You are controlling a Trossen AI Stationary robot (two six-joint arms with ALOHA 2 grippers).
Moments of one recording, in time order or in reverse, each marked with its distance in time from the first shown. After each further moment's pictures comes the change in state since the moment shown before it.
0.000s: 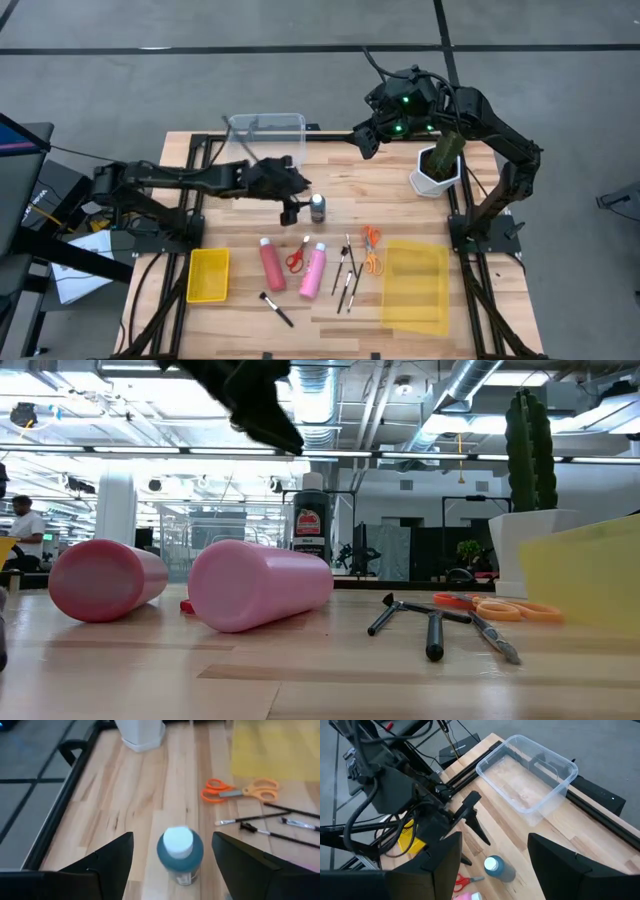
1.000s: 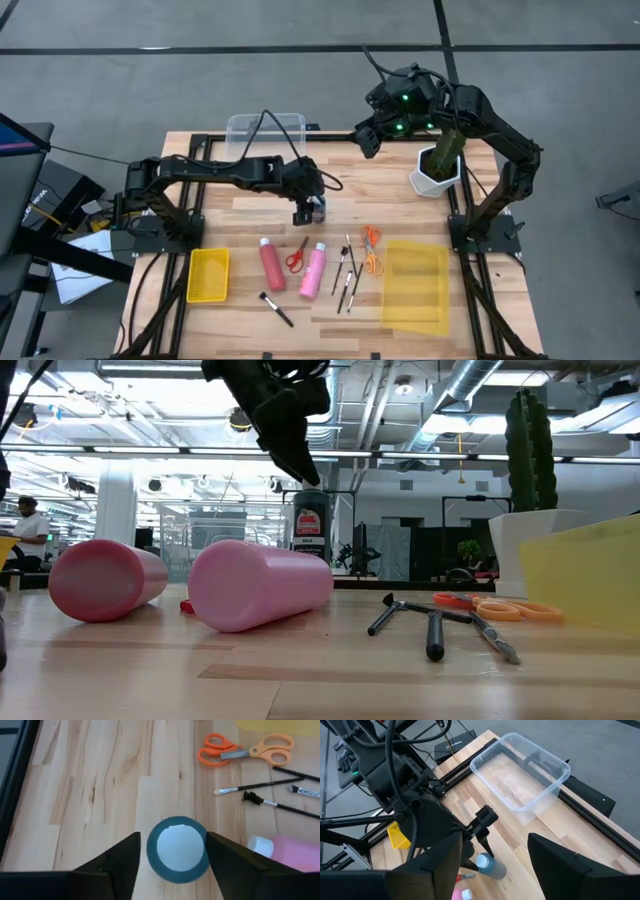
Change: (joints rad) left arm 0.033 0.258 0.222 -0.220 0.067 -0.009; right arm -0.025 0.000 0.000 -0.024 -0.003 -0.051
